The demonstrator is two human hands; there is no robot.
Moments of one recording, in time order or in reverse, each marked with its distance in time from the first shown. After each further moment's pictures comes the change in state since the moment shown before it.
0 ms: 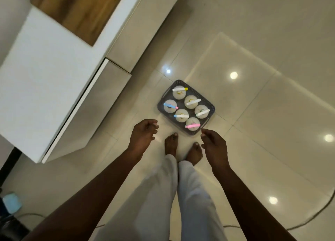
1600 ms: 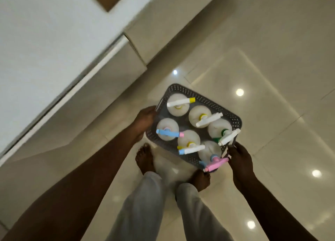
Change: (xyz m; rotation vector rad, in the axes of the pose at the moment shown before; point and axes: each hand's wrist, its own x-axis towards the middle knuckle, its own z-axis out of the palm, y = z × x) left_hand 0.183 -0.024 -0.041 -0.161 -0.133 -0.108; right_hand 0.153 0.053 0.069 -0.082 0.080 0.121
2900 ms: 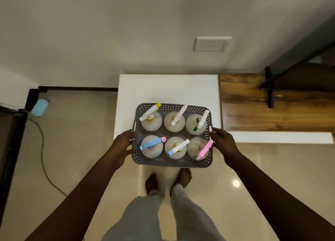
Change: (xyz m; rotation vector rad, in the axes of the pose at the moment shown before) left_hand -0.276 0.029 -0.370 -0.911 0.480 -0.027; right_hand -0.296 -0.420 0.309 -0.680 -0.710 -0.530
